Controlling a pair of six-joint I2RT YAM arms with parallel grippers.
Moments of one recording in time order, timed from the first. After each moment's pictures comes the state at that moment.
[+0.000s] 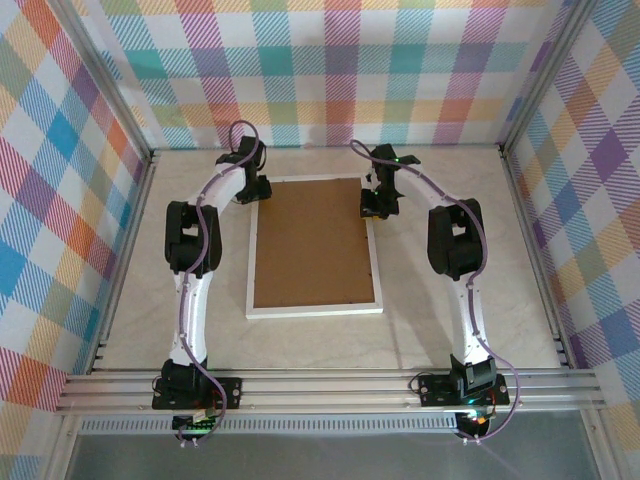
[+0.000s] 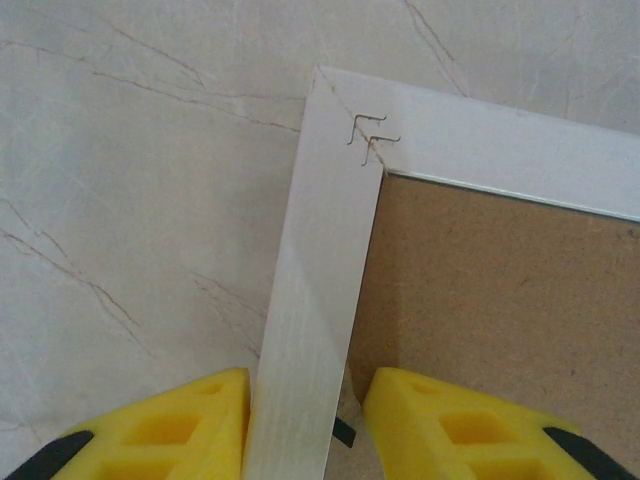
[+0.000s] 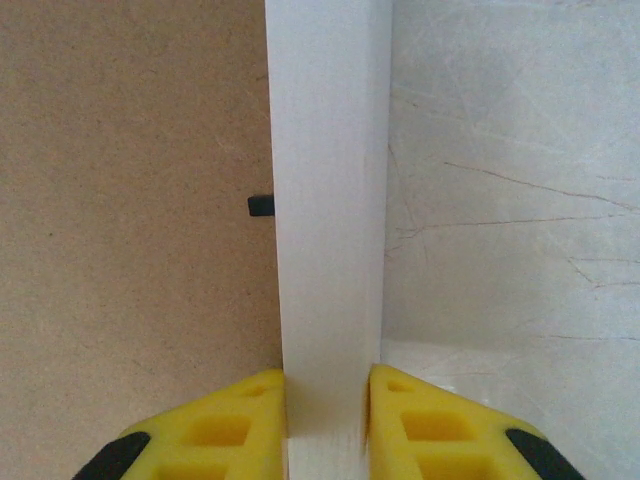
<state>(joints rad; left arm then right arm) -0.20 2.40 2.06 -0.82 -0.07 -0.42 0.34 2.33 1.97 -0.96 -0.21 0.31</state>
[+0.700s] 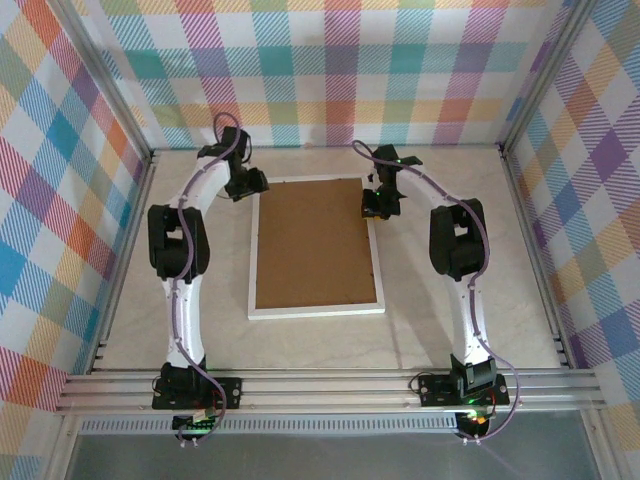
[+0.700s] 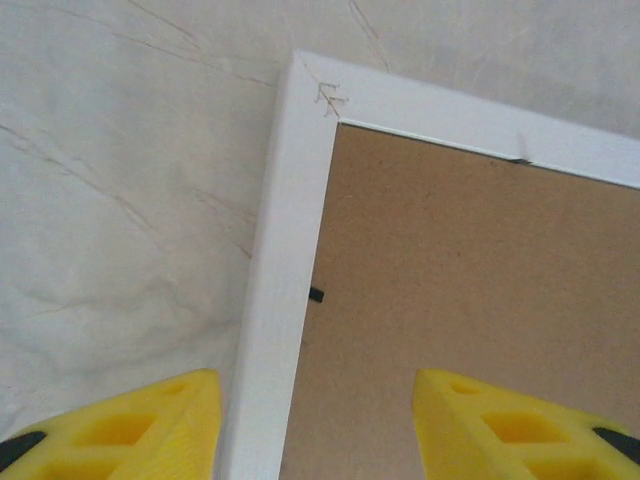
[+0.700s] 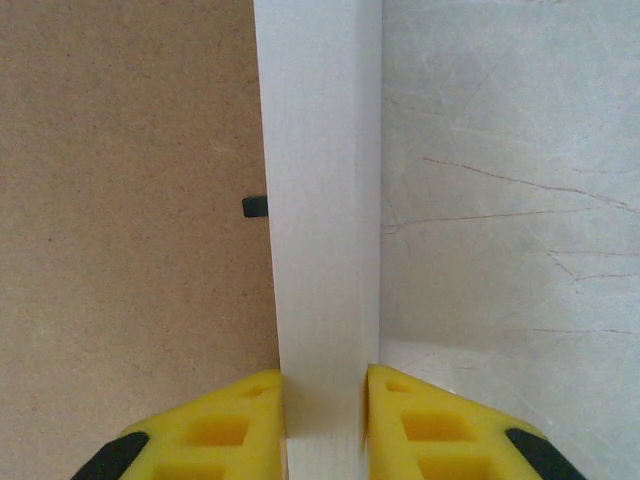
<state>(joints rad) -0.12 2.24 2.00 -0.90 0.10 -0.42 0.33 2.31 1.94 -0.94 -0.21 0.31</state>
